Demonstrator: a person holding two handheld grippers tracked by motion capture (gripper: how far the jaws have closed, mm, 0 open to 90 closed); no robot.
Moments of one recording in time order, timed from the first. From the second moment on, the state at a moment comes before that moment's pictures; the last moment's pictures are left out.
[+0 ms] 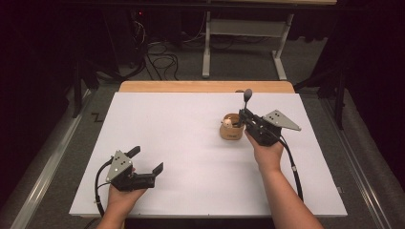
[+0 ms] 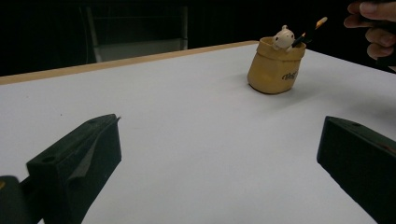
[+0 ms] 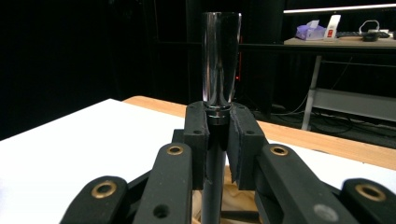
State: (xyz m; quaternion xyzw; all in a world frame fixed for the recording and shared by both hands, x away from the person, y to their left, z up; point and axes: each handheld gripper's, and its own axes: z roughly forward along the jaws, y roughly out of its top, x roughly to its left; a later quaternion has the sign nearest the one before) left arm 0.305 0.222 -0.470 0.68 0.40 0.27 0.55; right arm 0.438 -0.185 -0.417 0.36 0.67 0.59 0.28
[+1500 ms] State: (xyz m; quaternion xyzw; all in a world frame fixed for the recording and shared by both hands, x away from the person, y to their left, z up) left arm 0.305 0.224 -0.471 0.68 0.40 0.26 0.55; right arm 0.451 -0.176 -0.427 0.36 0.68 0.56 0.29
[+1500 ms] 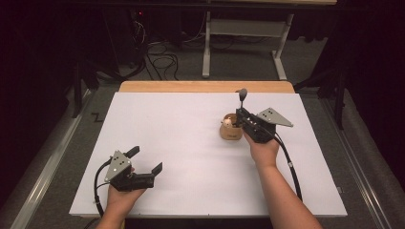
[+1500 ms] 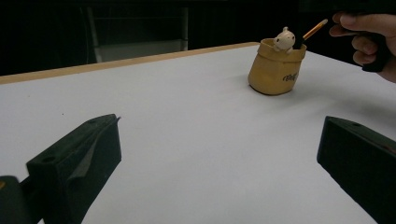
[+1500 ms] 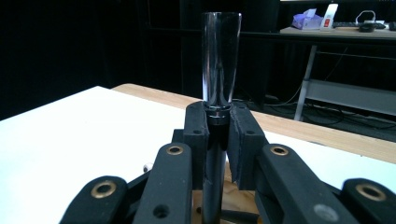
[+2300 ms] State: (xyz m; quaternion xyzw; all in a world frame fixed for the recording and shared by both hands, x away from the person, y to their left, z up) left arm 0.304 0.226 -0.471 0.68 0.40 0.26 0.55; right arm 0.451 -0.172 -0.442 0.37 0.70 0.54 0.28
